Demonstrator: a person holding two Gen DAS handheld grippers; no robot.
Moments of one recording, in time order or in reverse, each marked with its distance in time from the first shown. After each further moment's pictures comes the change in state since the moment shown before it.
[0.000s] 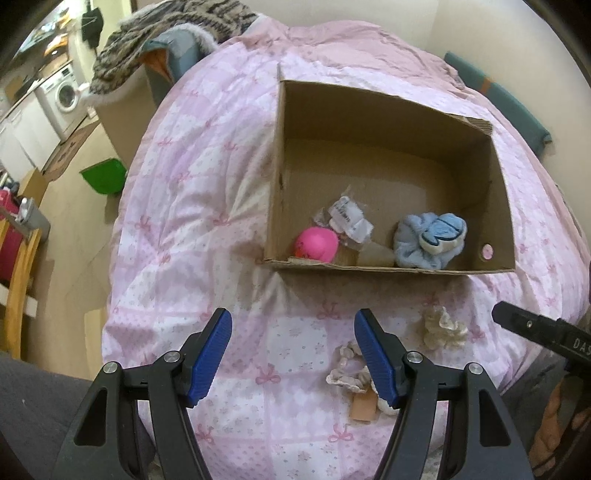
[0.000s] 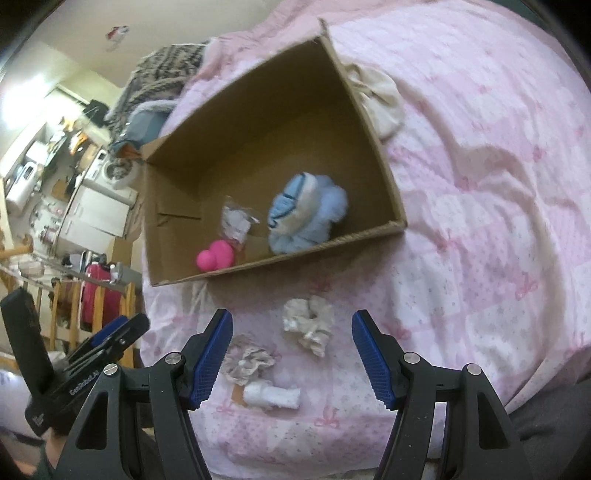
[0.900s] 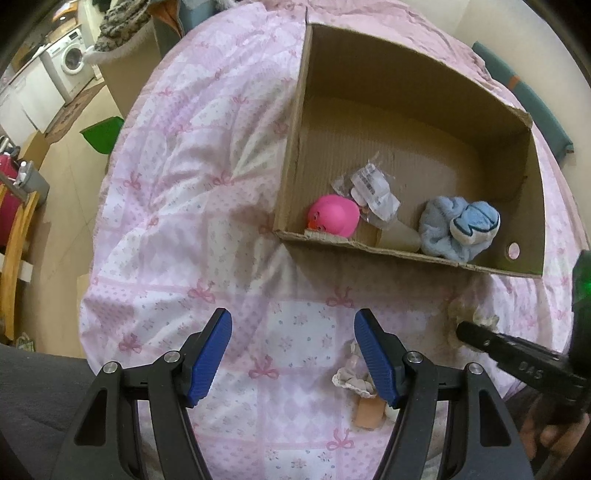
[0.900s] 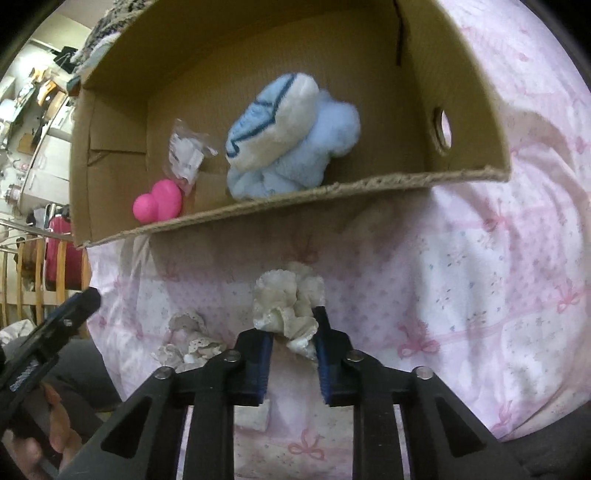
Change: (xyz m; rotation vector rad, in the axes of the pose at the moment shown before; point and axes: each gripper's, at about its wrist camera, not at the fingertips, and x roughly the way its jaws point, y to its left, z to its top) left arm 0.043 0.007 0.000 -0.073 0.136 -0.009; right arm 0.077 0.012 0.001 -0.080 0.203 -0.104
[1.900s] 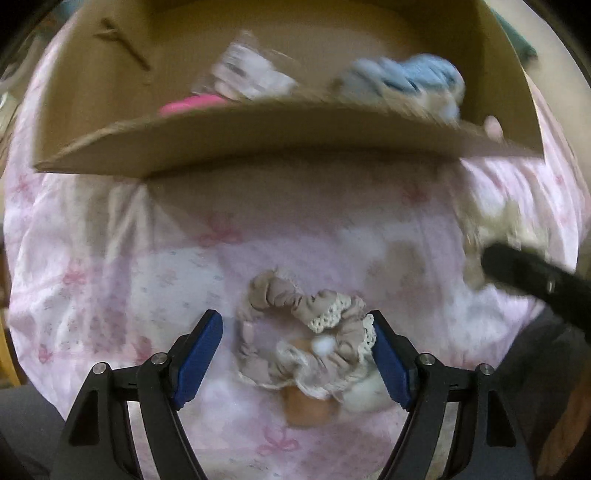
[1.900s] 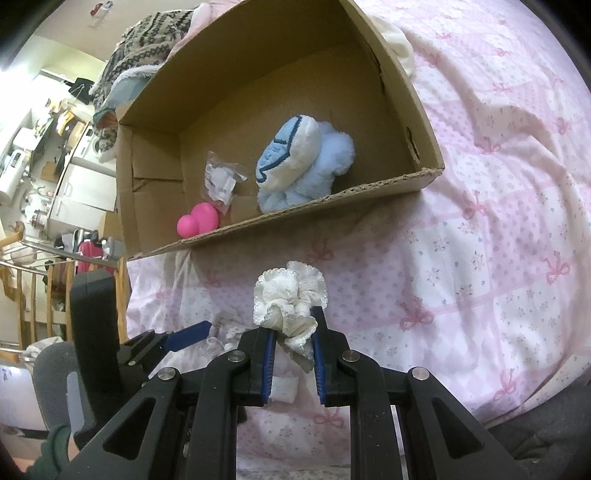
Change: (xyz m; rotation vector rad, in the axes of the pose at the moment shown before) left arm 0.073 -0.077 -0.023 0.220 0.220 -0.088; right arm -0.031 -0.007 -0.012 0.058 -0.070 0.097
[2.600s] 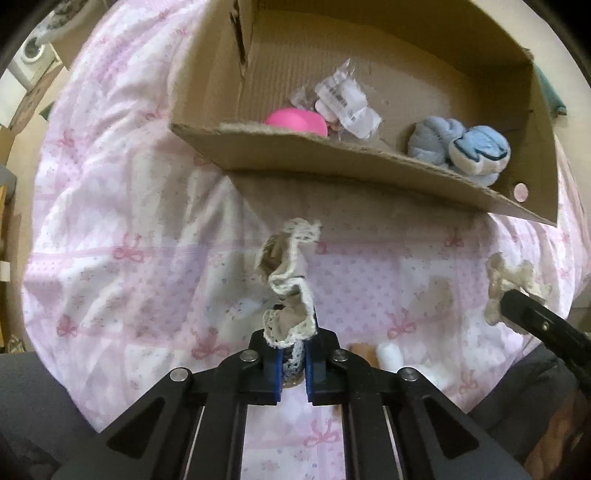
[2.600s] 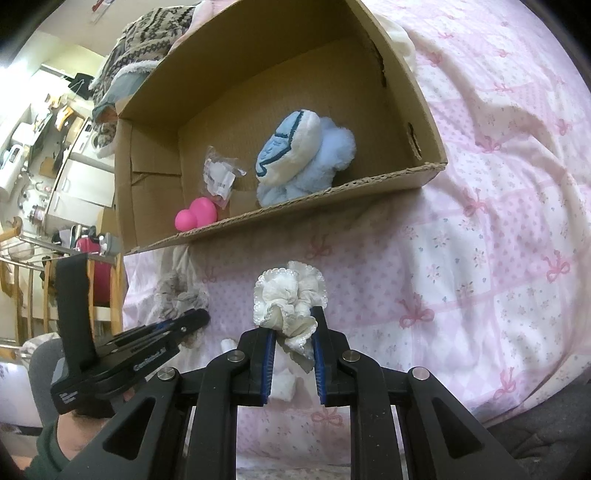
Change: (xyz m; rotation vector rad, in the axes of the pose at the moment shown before) left arm -0.029 0.052 -0.014 -0.150 -0.047 0.006; right arm 0.001 0.002 -0.003 -0.017 0.004 -0.007
